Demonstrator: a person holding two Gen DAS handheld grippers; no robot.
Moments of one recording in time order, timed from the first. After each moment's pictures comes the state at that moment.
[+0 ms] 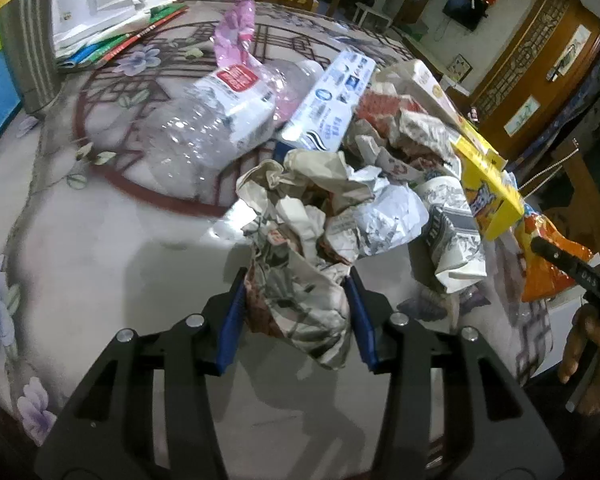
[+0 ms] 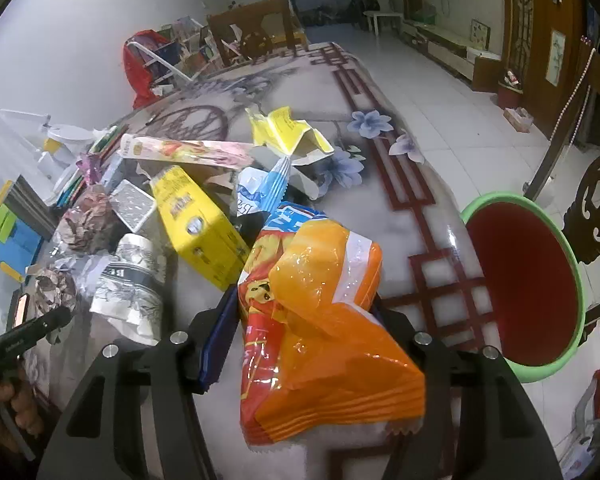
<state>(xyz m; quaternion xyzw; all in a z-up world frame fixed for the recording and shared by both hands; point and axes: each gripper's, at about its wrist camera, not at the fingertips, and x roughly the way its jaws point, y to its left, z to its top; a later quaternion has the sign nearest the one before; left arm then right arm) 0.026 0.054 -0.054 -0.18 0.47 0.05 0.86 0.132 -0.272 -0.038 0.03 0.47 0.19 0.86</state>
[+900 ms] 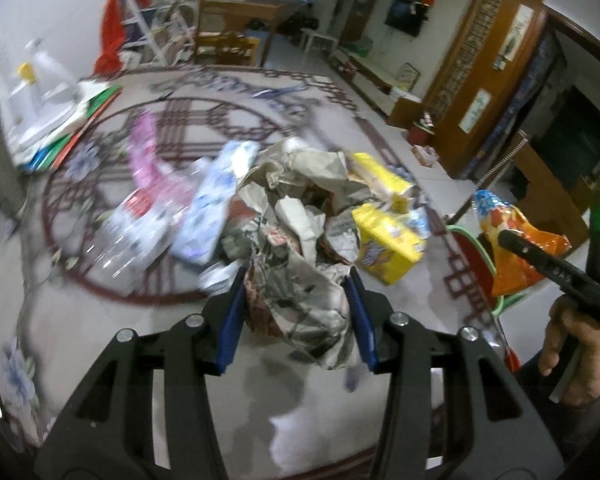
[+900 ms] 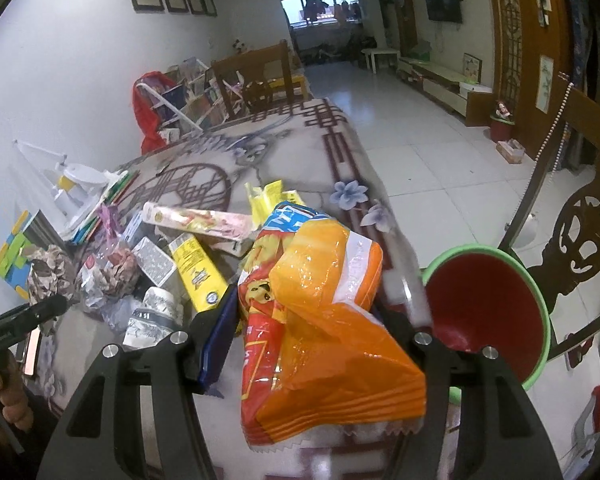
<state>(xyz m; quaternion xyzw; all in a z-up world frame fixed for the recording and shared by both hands) 0.056 -0.014 0.032 -0.12 0.41 -0.03 0.90 0.128 -0.311 0.026 0.05 0.40 0.19 0.89</state>
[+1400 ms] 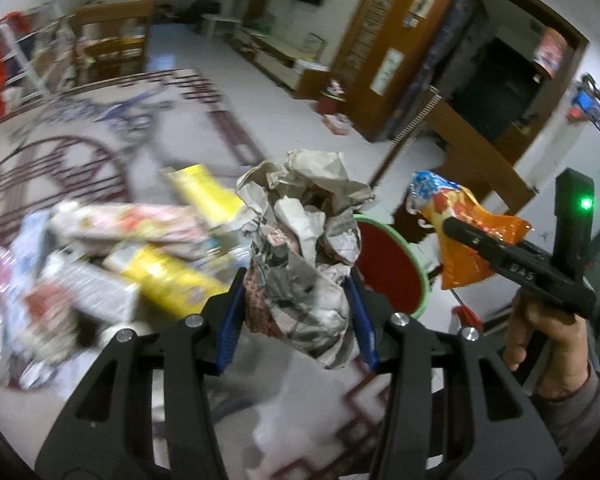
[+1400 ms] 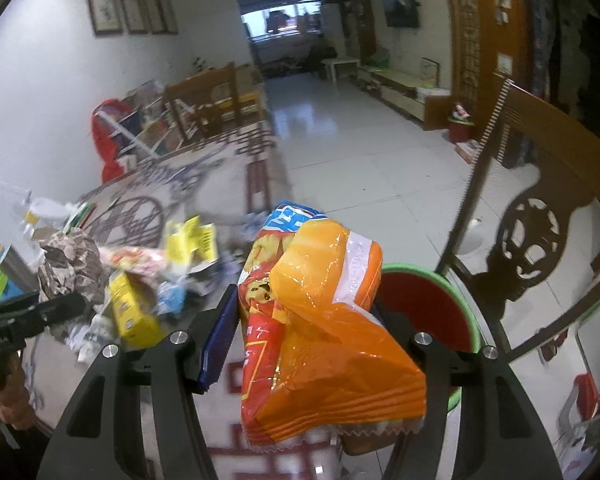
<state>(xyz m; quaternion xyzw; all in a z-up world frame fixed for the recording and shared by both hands) 0.146 -0.154 0.043 -0.09 0.42 -0.20 0.88 0.153 -0.413 0.044 0.06 0.39 0.12 0.91</state>
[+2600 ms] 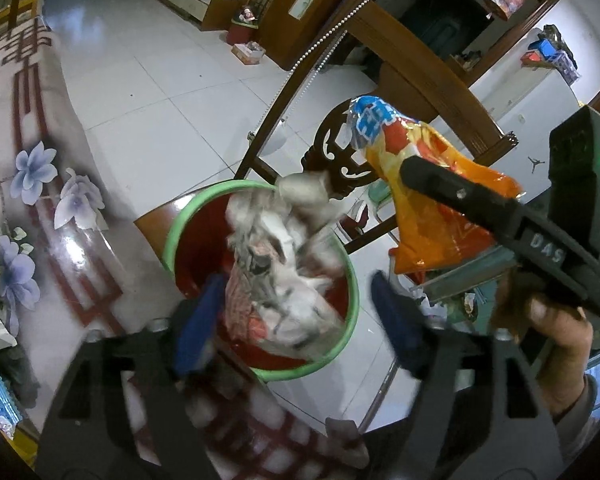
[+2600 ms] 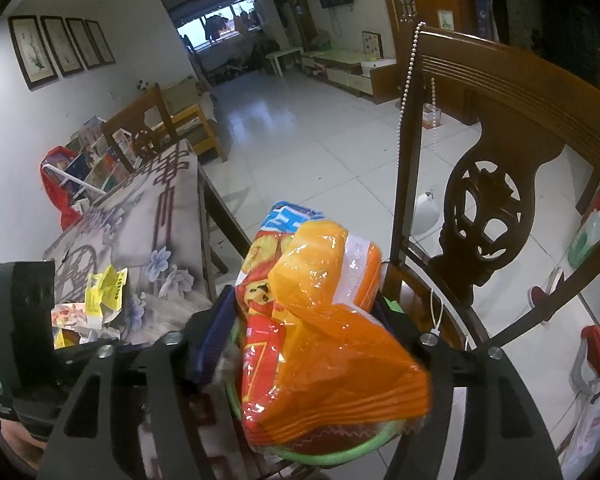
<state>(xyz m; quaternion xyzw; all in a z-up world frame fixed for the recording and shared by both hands) 0.249 -0.330 -0.033 -0.07 0.51 -0.35 0.78 0.210 -0.529 0.009 0.14 0.41 0.06 0.90</state>
